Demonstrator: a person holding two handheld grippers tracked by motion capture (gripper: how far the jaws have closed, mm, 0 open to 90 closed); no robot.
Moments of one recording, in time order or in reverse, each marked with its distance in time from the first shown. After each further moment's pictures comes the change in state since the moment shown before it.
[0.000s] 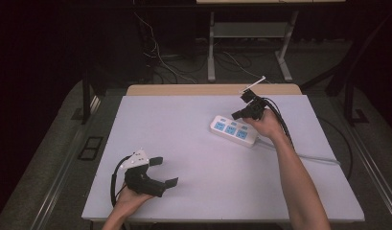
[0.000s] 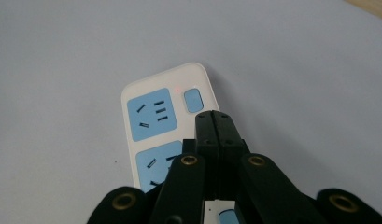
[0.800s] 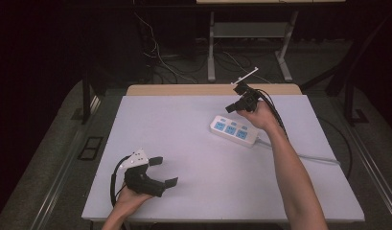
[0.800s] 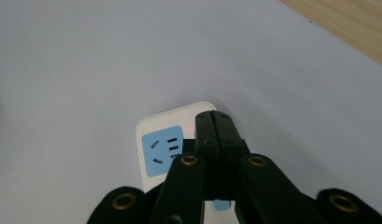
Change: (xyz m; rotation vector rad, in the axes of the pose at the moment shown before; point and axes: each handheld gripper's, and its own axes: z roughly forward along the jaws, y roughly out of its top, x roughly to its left) left arm 0.001 0.000 -0.001 -0.006 -0.003 -0.002; right arm 0.011 0.033 -0.002 0.007 -0.001 -0.037
